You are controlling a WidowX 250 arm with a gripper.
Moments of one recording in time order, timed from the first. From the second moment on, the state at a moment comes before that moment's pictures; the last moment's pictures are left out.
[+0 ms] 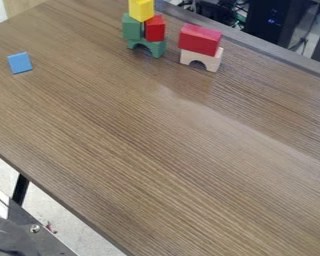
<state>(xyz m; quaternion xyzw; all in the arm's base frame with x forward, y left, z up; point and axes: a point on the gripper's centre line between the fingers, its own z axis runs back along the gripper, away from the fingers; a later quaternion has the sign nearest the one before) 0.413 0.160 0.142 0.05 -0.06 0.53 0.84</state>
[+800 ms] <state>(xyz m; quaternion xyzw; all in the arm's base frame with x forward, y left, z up) 0.414 0.160 0.141 0.03 -0.05 0.54 0.84</state>
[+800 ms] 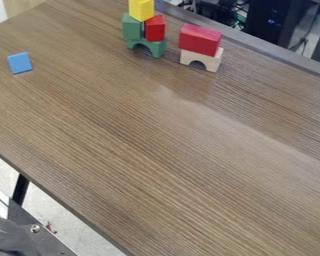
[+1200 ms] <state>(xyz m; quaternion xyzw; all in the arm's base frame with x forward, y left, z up) 0.411 0.152 0.168 -0.02 -0.07 0.53 0.84</state>
